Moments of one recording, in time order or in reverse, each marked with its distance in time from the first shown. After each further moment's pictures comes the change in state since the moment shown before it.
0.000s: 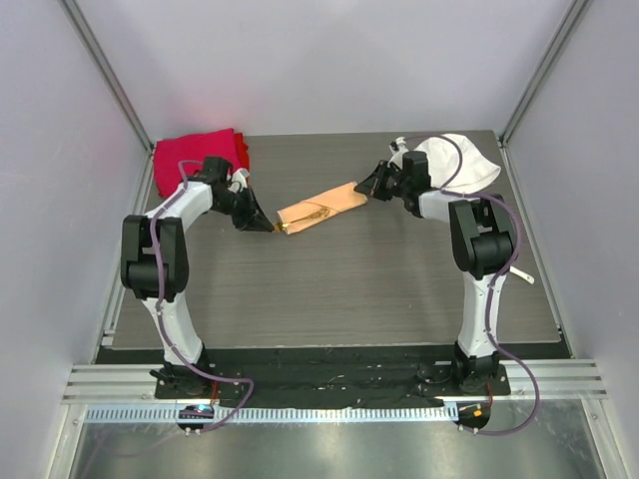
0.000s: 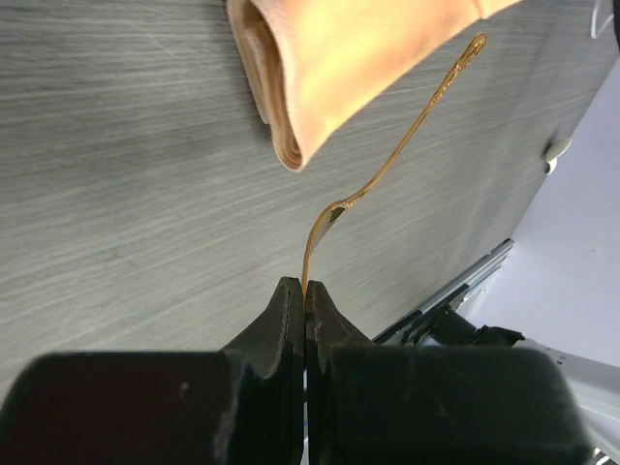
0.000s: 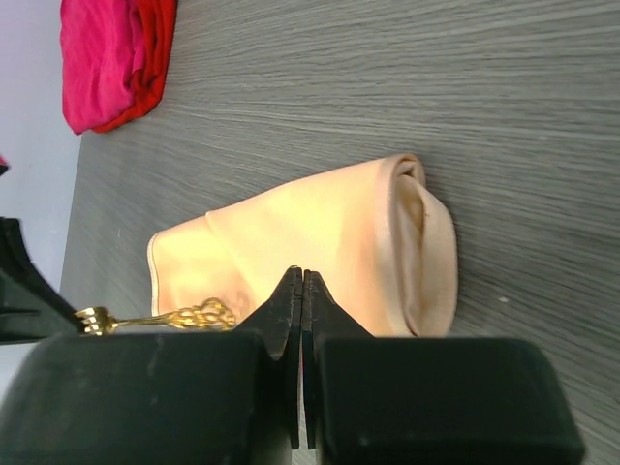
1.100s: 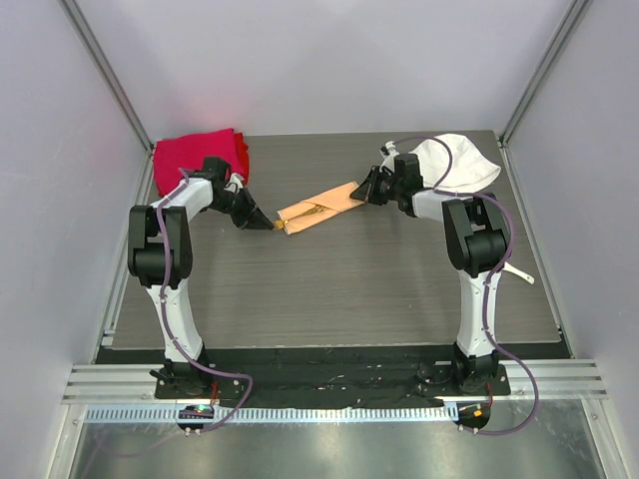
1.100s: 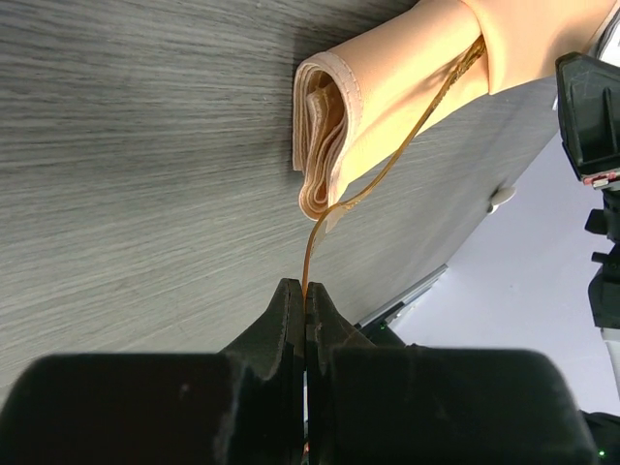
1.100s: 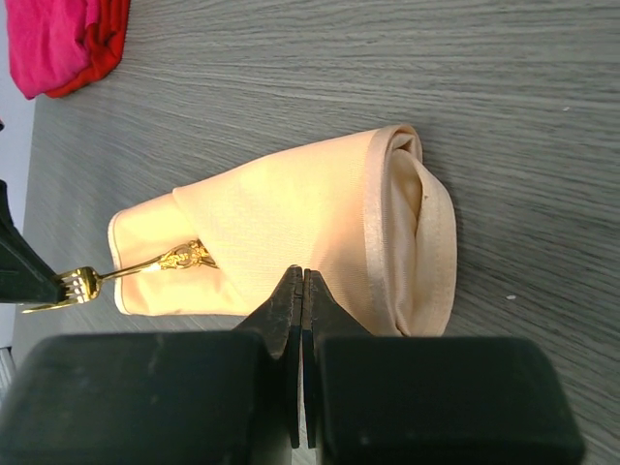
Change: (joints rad) left arm 0.034 0.142 0.089 -0.026 0.029 -0.166; right arm 0.035 0.043 0.044 -0.077 0.010 -0.073
